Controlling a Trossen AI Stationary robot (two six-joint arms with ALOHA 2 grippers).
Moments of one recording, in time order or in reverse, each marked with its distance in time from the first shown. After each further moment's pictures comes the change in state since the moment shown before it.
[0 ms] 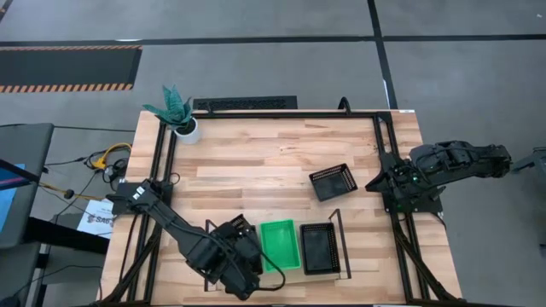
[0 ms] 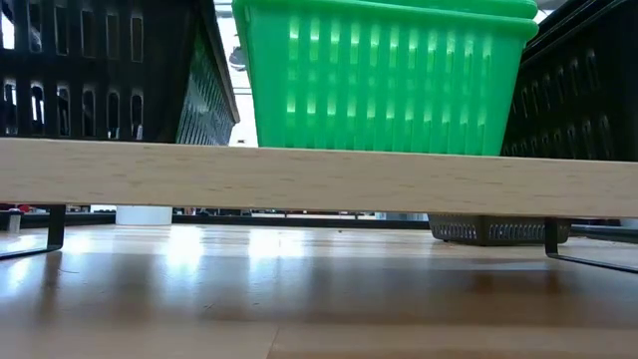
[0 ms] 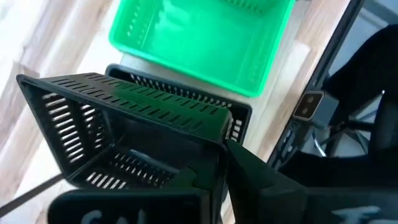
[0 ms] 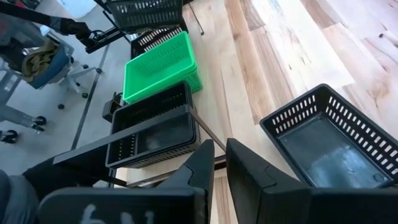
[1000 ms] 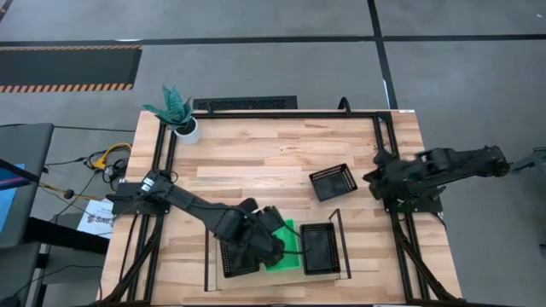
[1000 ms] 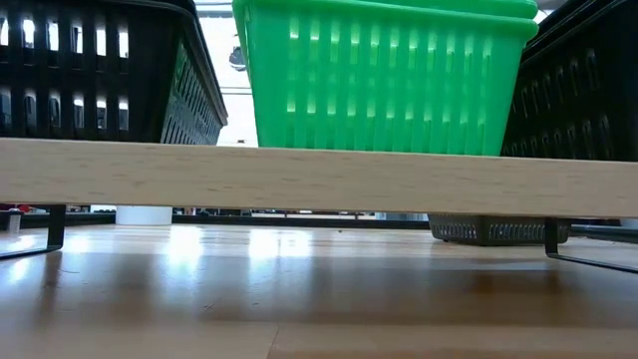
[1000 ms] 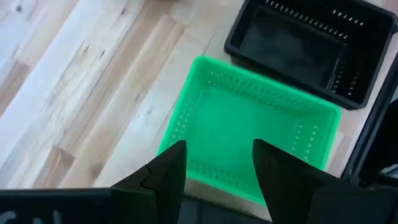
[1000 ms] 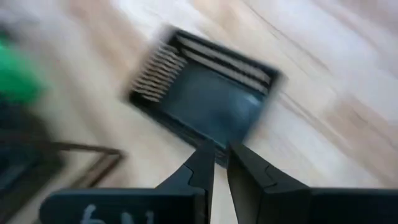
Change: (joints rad) left arm 0.175 -0.001 -0.073 0.165 -0.123 0.194; right arm -0.009 0.061 -0.140 -0.179 0.357 0.337
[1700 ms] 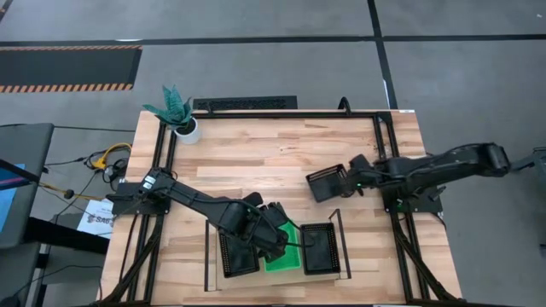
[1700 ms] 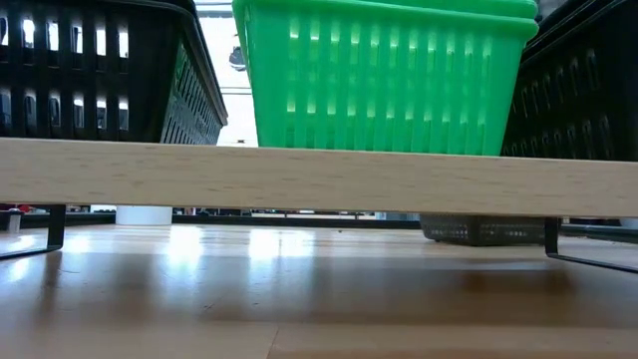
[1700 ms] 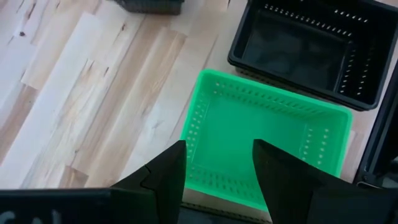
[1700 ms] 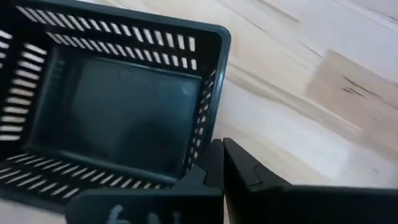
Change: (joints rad) left arm 0.044 0.000 0.001 0.018 0.018 0.129; right arm -0.174 0.496 -0.163 0.345 0.054 0.144
